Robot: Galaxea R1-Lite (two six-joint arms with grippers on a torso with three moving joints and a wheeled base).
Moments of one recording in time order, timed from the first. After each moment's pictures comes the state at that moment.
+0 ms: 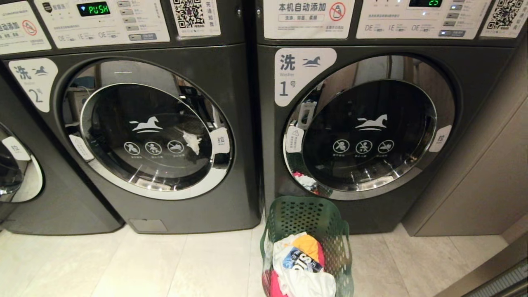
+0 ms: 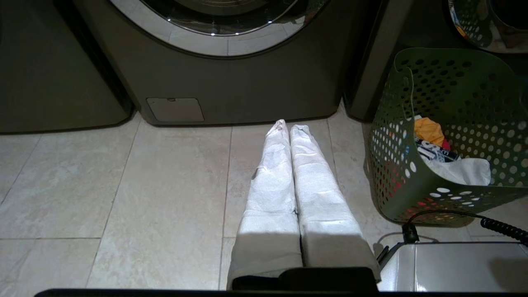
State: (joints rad) left arm 0.00 0.00 -0.08 0.21 0.00 0.04; right arm -0.01 0.00 -0.08 0.21 0.03 -0.11
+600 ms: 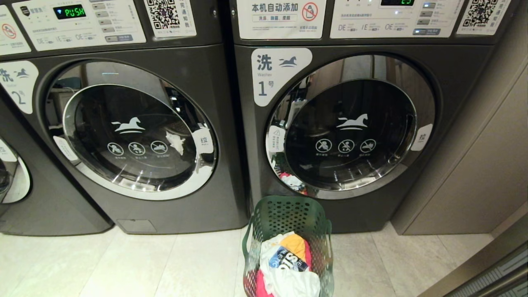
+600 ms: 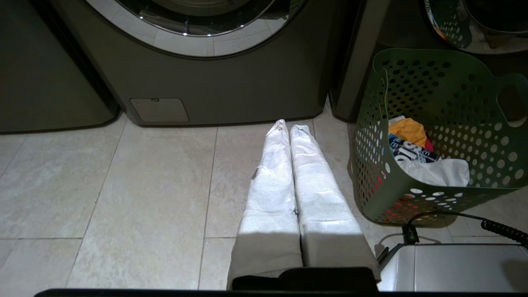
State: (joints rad) left arm 0.00 0.00 -0.08 0.21 0.01 0.03; right arm -0.01 0.00 -0.08 0.21 0.03 -0.11
